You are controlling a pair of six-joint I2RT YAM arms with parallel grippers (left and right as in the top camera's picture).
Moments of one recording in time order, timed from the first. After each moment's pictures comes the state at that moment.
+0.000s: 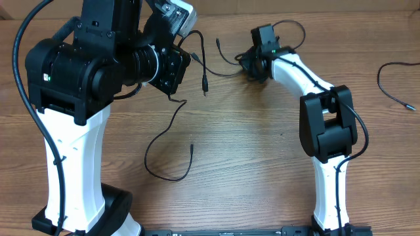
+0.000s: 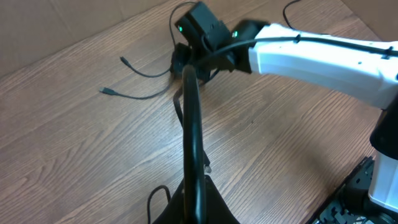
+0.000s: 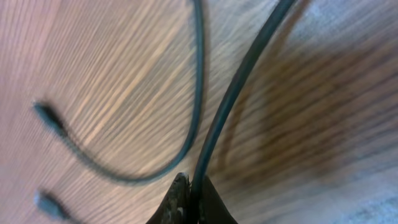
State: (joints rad) left arm -0.35 1.79 2.64 -1.69 0.33 0.10; right arm 0.27 2.34 1.85 -0.57 -0.08 1.01
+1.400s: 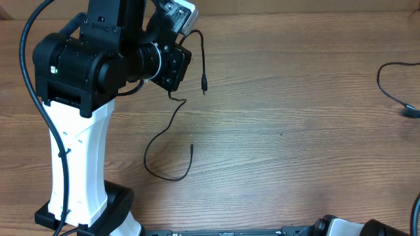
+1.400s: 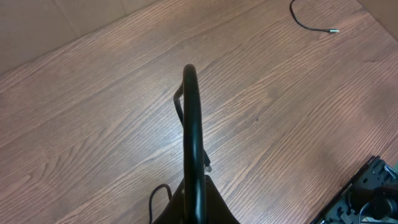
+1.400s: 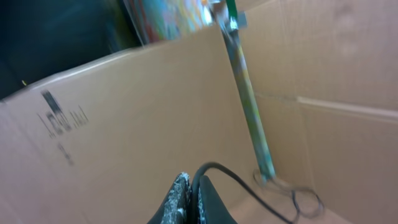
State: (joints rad) left arm -0.35 1.81 2.64 -1.69 0.31 0.11; right arm -0.41 1.47 2.94 -1.42 0.07 0.36
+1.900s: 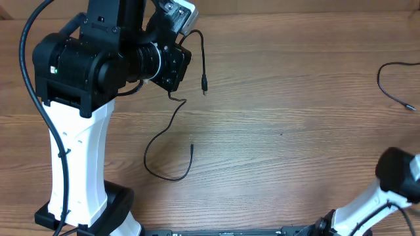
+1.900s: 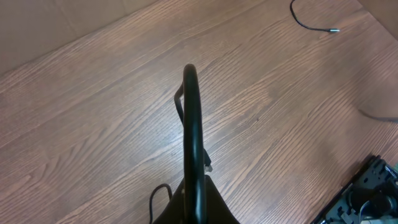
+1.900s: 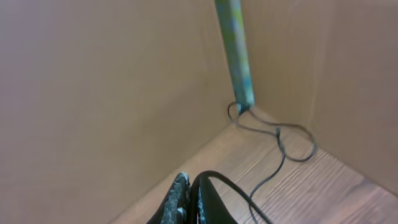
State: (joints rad) left arm -0.35 1.81 2.64 -1.69 0.31 0.11; right arm -0.48 2.00 2.87 -1.27 0.01 0.34
